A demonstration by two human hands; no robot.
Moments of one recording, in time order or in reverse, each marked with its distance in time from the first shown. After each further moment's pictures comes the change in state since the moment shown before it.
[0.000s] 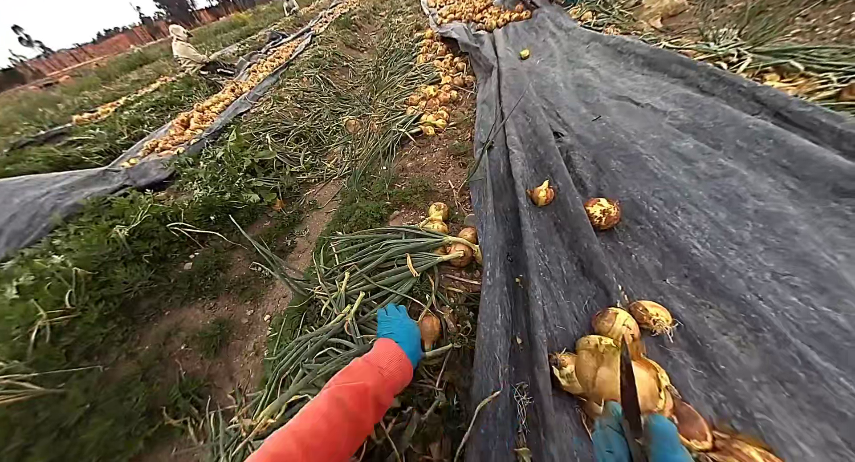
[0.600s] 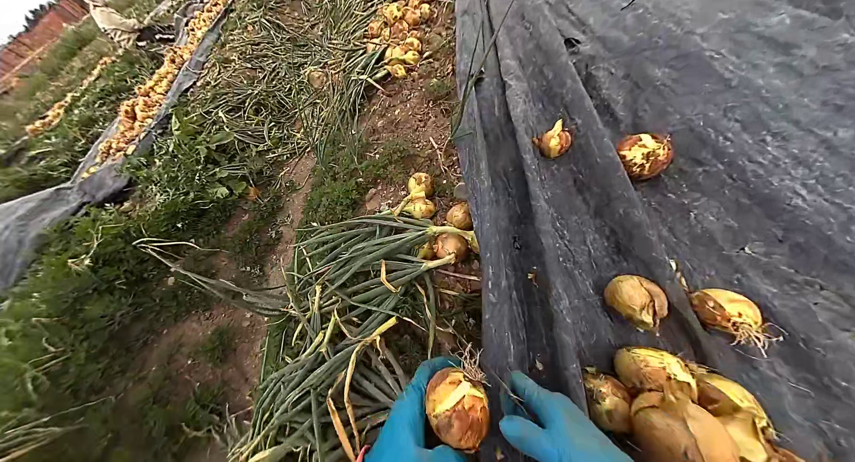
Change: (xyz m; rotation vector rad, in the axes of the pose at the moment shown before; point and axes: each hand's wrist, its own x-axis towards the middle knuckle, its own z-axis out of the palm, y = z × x) left_hand -0.023 0.011 0.029 -1.413 0.129 0.606; right_hand 0.127 -0.005 0.030 -0.597 -0.601 0.299
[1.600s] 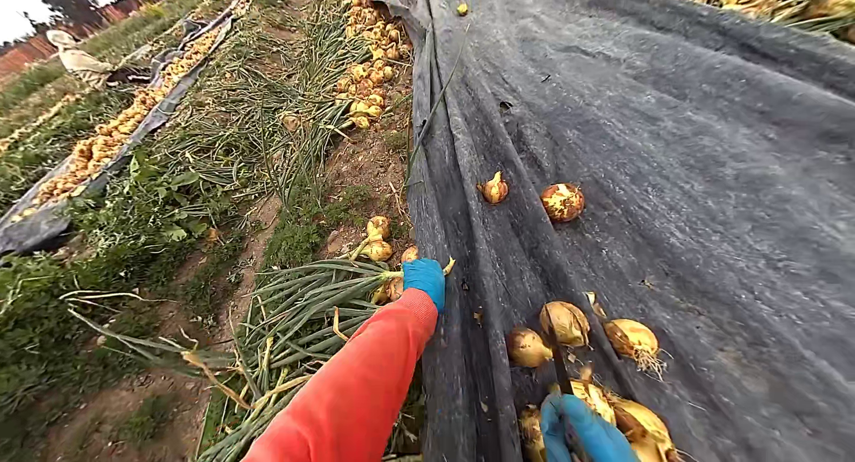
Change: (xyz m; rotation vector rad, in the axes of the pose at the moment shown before) left_hand 0.280 0.018 0.046 1.632 -0.142 -0.366; right_hand -0.044 0.031 -0.047 0.688 0.448 -0.107
